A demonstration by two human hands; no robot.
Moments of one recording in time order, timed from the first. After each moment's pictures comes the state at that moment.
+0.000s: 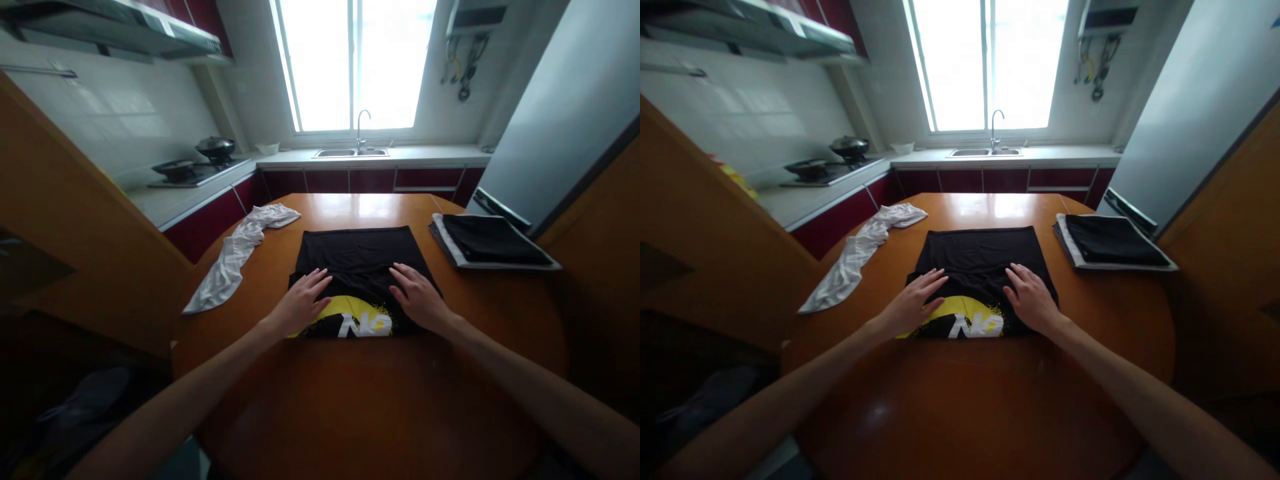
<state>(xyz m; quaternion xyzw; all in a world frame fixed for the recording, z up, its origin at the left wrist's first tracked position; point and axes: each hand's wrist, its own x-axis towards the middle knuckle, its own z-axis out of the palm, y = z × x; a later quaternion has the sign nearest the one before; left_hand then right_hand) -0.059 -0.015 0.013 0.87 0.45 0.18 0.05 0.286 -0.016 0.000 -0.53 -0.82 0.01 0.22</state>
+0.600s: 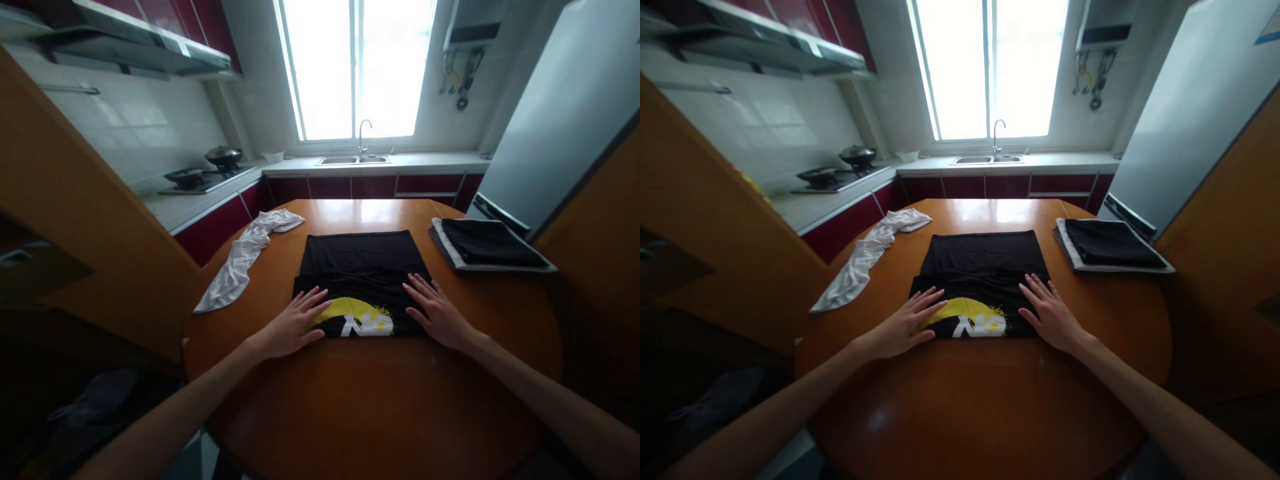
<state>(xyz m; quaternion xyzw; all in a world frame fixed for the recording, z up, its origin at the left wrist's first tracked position) -0.088 -0.059 0.017 0.92 0.37 0.09 0.06 0.327 -0.047 -0.021 -0.49 -0.86 -0.01 0.18</state>
